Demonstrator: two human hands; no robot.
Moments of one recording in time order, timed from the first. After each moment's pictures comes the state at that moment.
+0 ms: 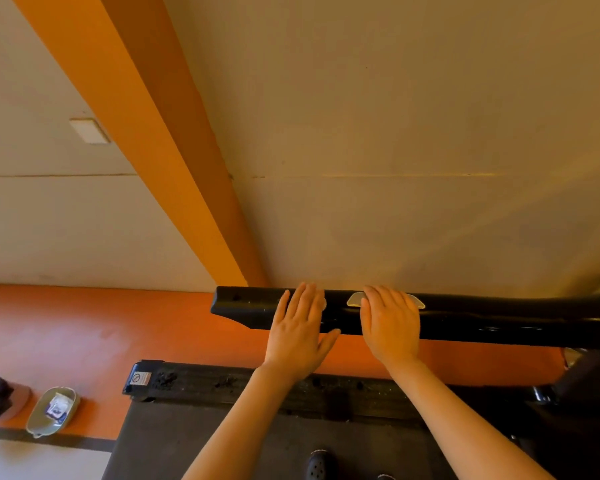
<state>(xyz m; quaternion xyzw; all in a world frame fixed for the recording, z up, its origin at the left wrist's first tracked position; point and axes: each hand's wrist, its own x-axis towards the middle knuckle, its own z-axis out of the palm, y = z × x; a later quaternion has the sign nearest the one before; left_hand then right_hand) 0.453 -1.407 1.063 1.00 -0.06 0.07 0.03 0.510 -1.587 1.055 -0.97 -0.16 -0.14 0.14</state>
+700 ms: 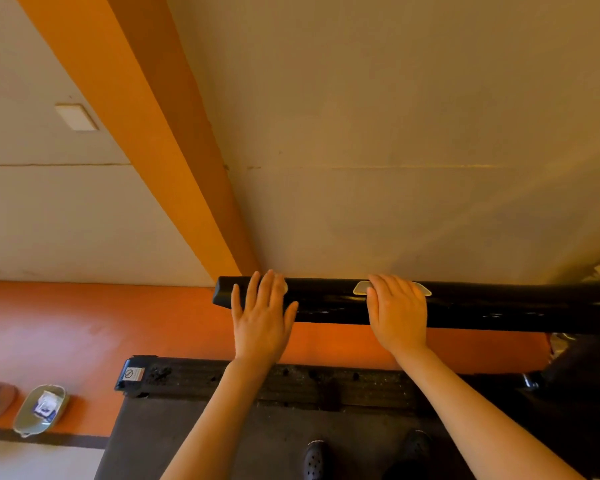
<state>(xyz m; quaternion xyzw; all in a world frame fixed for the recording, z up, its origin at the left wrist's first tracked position) 0.441 -1.356 1.057 0.99 0.07 0.10 0.03 0.511 -1.586 1.050 -0.96 -0.16 -0.19 0.14</state>
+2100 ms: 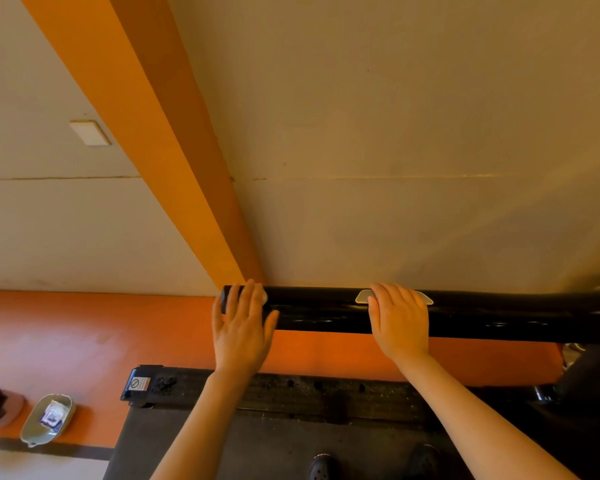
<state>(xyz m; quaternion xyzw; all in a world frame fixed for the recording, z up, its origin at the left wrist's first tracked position) 0.428 -1.321 1.062 0.99 0.11 0.09 0.04 0.511 -1.586 1.049 -0.96 -0.16 -0.17 0.14</state>
